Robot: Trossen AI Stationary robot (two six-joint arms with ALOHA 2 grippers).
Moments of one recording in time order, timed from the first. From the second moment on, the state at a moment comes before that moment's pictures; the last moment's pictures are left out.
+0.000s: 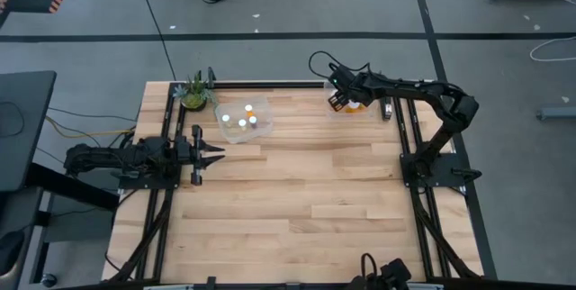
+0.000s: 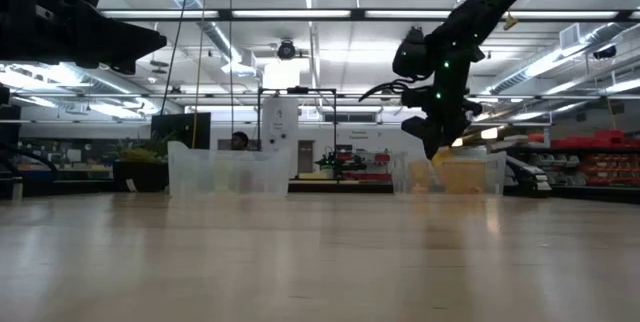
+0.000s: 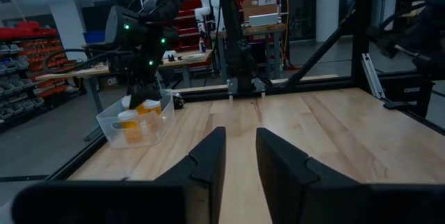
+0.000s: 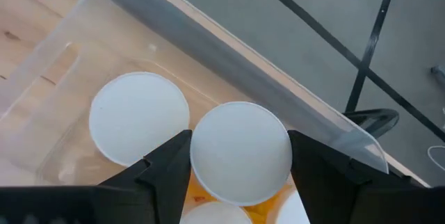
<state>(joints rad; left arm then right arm) -0.04 0.02 0.01 0.08 -0.14 0.12 -0.67 1.63 1.05 -0.53 0.50 0.21</state>
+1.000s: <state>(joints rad) -0.04 0.02 0.01 0.08 -0.14 0.12 -0.68 1.63 1.04 -0.52 0.47 0.24</state>
